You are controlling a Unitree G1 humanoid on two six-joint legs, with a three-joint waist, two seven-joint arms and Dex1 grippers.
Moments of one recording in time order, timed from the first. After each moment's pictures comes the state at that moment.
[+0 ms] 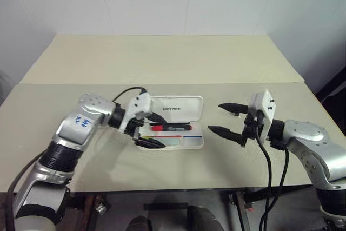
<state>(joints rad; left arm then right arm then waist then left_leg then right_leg) -0.70 0.76 -0.15 -0.04 -0.31 0.53 -1.32 -0.39 -0.73 -0.09 -0.36 0.58 0.72 0.74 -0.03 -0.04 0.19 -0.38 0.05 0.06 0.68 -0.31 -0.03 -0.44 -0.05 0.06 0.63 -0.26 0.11</state>
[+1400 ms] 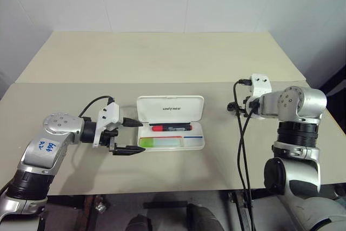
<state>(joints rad) -0.42 0.83 0.00 -0.15 -0.37 0.46 -1.20 -0.99 -0.32 -0.34 0.19 0.27 1.57 -0.08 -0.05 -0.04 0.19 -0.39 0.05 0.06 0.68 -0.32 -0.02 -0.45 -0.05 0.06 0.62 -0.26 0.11</state>
